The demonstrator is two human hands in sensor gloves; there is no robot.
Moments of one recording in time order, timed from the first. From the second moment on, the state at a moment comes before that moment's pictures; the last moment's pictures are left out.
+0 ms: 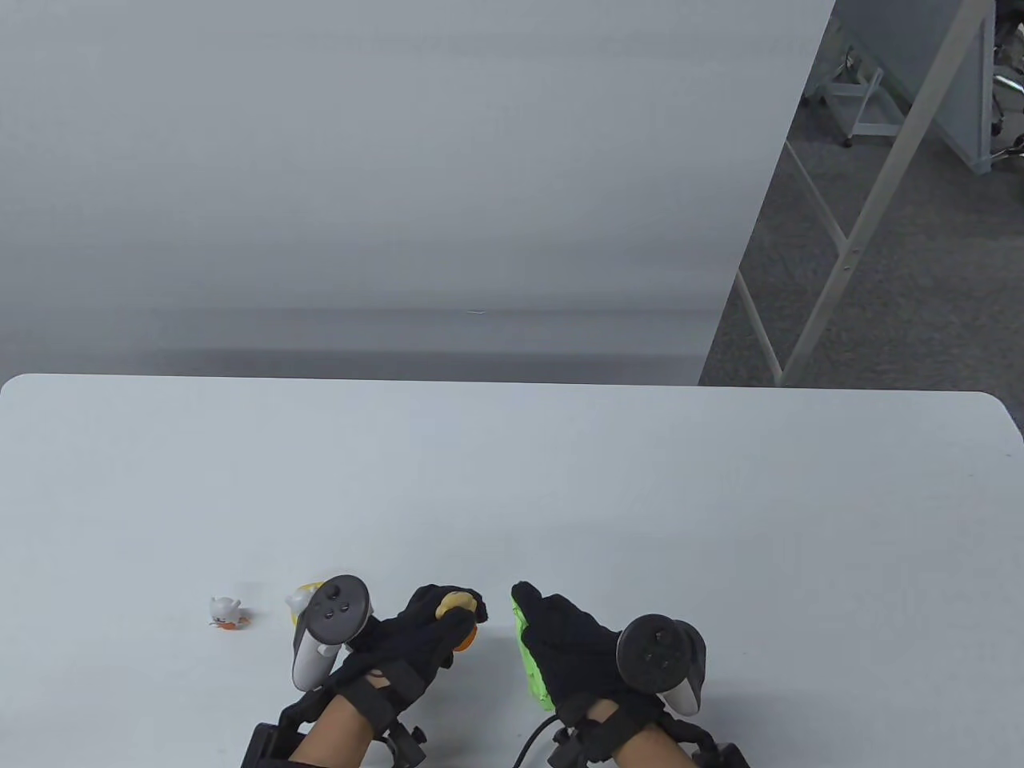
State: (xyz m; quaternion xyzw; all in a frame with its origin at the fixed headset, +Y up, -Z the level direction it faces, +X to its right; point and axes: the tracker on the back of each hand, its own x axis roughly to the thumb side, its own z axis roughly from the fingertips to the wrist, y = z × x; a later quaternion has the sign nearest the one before) left_hand -0.171 -0.764 -0.310 -0.16 -0.23 0.60 0.75; right_hand 0.095 -0.728 -0.282 0.25 -0.04 0.82 0.51
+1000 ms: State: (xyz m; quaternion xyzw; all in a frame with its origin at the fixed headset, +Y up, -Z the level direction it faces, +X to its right) left_hand -0.161 -0.764 -0.302 -0.06 -0.12 0.66 0.74; right_hand 0.083 -0.749 -0.289 0.24 -0.01 0.77 0.59
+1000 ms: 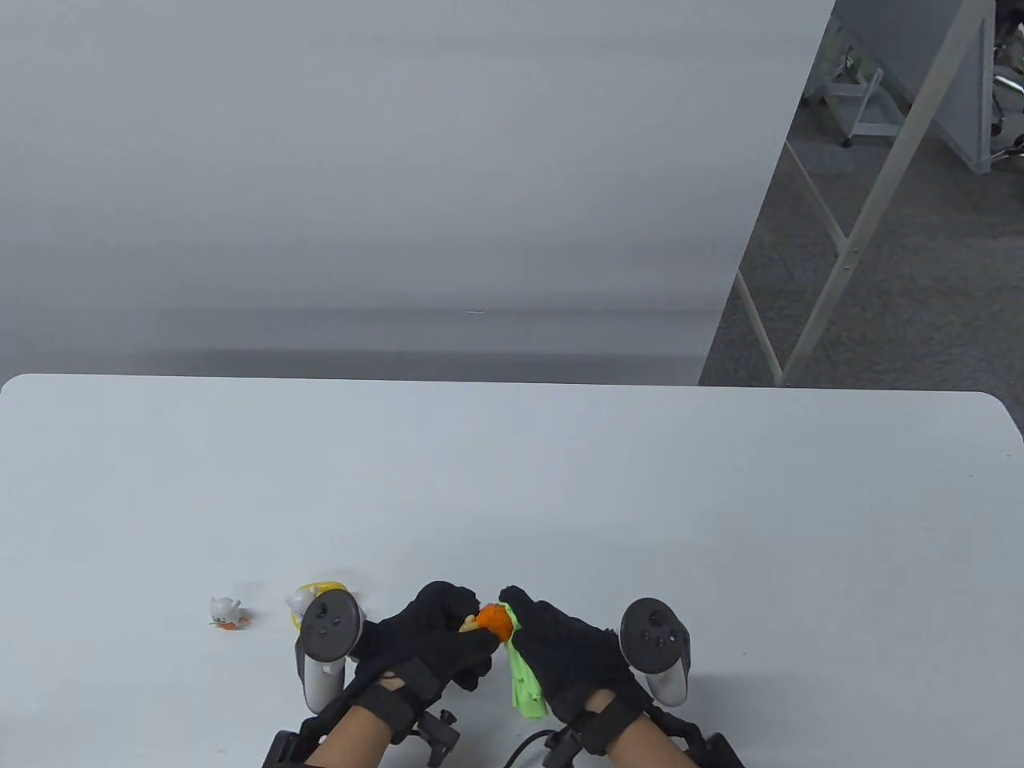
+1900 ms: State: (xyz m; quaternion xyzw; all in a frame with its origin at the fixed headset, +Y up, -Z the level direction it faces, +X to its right) left_hand -0.160 -0.771 -0.307 -0.01 -0.14 0.60 0.79; right_hand 0.066 -0.737 -0.280 0.28 -0.05 0.85 0.44
